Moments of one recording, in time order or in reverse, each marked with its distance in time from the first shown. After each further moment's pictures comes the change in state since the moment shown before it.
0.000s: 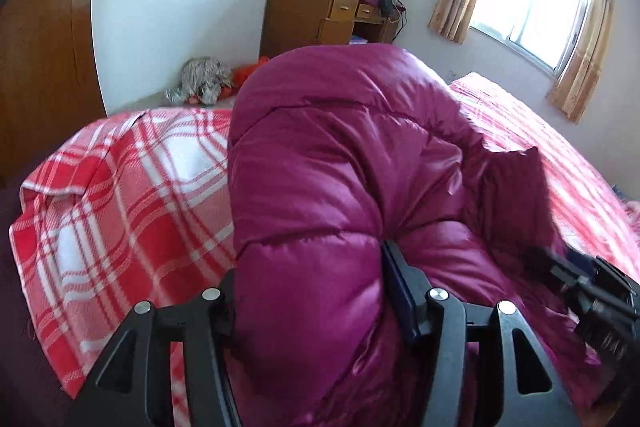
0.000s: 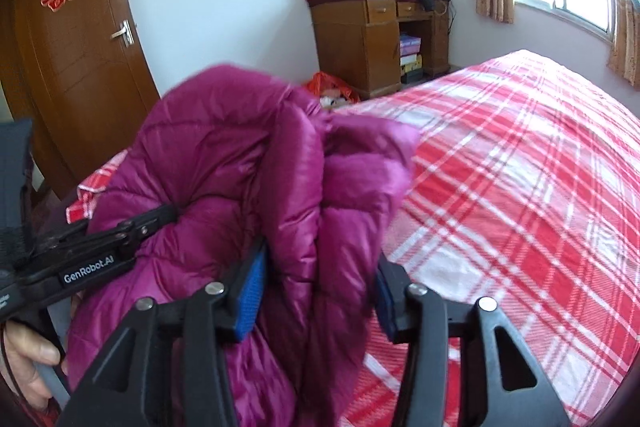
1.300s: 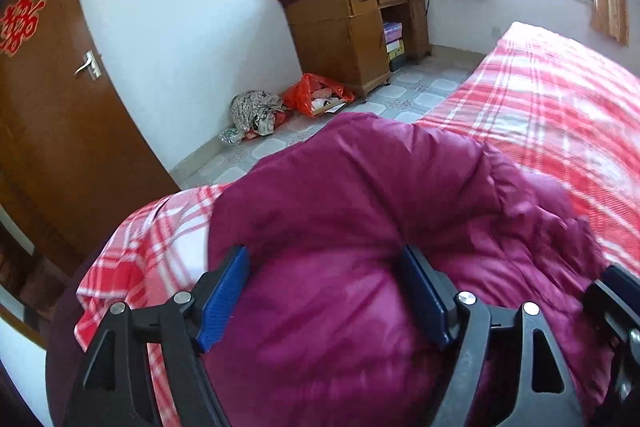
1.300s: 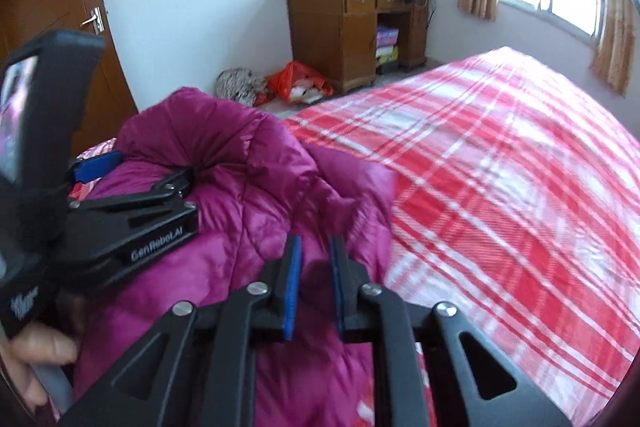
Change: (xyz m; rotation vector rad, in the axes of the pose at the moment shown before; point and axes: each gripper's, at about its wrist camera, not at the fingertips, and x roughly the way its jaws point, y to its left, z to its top) left arm 0.046 -0.060 0.039 0.239 -0.032 0.366; right arm 0.026 0.012 0.020 -0.018 0.047 -0.138
